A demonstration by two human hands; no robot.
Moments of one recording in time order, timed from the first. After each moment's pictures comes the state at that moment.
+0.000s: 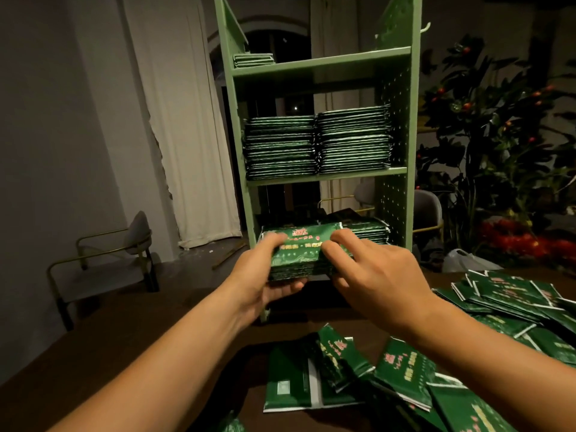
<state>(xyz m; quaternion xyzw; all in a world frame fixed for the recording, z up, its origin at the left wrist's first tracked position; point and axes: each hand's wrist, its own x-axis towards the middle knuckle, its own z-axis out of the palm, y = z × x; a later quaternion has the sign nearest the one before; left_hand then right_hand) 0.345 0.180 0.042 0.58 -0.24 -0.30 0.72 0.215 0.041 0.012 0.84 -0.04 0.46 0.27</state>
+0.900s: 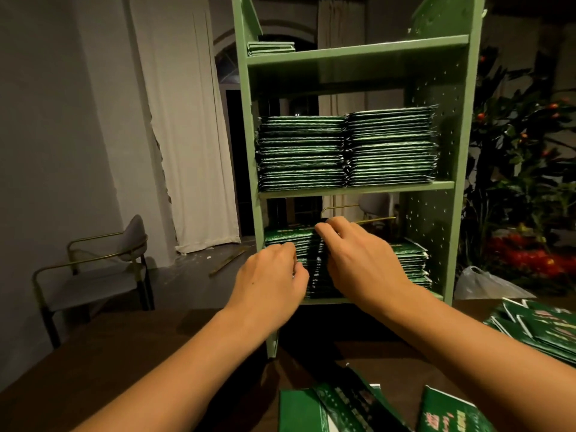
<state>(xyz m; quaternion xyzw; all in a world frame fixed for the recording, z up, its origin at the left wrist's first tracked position) 0.417 0.143 0.033 0.80 -0.48 0.24 0.28 0.322 0.003 0.032 0.89 -0.13 0.41 0.17</state>
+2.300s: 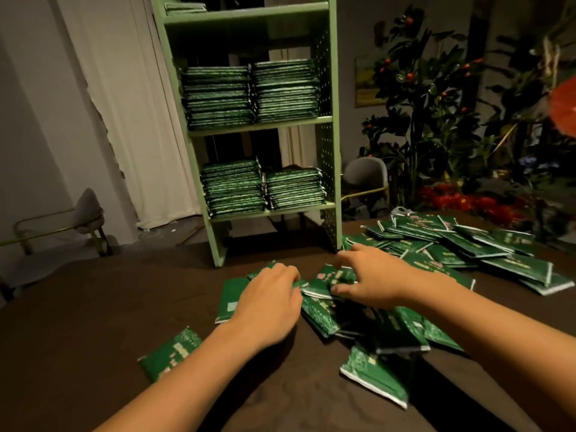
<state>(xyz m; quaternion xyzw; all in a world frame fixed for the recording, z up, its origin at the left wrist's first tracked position) 0.259 0.175 -0.086 0.80 -0.58 0.06 0.18 0.104 0.037 -0.047 0.96 -0.28 0.04 -0.06</state>
